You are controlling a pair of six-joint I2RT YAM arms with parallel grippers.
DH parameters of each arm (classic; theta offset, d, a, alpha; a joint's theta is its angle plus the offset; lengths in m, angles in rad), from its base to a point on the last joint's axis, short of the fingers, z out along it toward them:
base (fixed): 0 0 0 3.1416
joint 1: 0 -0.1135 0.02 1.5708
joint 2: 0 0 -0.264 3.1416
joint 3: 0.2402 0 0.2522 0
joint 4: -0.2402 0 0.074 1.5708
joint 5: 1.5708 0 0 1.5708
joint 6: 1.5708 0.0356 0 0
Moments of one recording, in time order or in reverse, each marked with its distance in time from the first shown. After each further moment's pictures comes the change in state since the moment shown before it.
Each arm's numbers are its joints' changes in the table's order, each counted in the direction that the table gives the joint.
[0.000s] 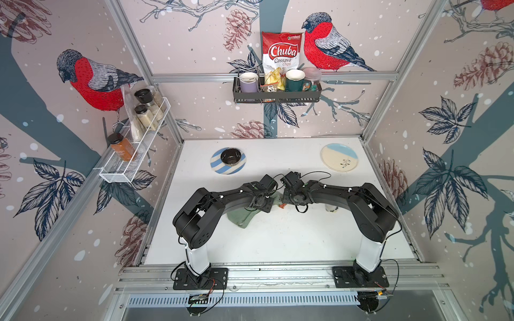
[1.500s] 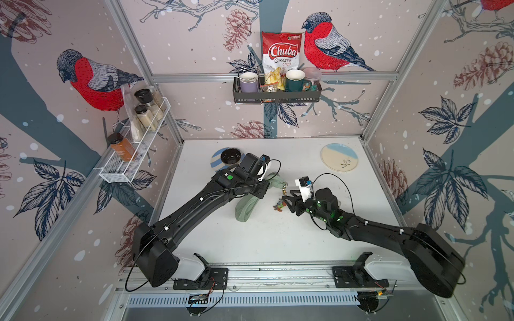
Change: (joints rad) left arm -0.020 -0.414 0.233 -0.357 0.087 0.162; right arm -0.004 -0.552 -0.620 0.892 -0.312 -0.562
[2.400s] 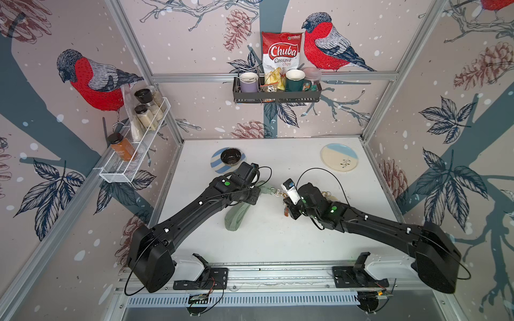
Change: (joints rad) left arm -0.050 -0.050 -0.218 0.025 -0.077 -0.109; right arm -0.175 0.019 0.339 -0.752 0.254 -0.206
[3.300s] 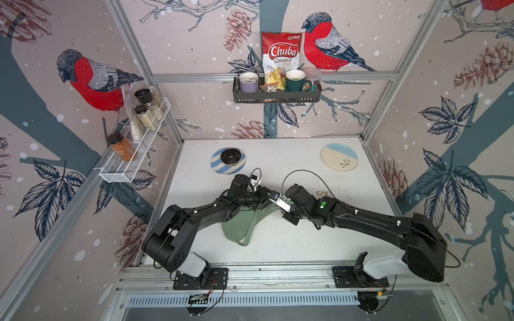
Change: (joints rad) left arm -0.108 0.185 -0.451 1.252 0.752 -1.077; right arm -0.062 0.093 0.097 -0.146 0.029 -0.311
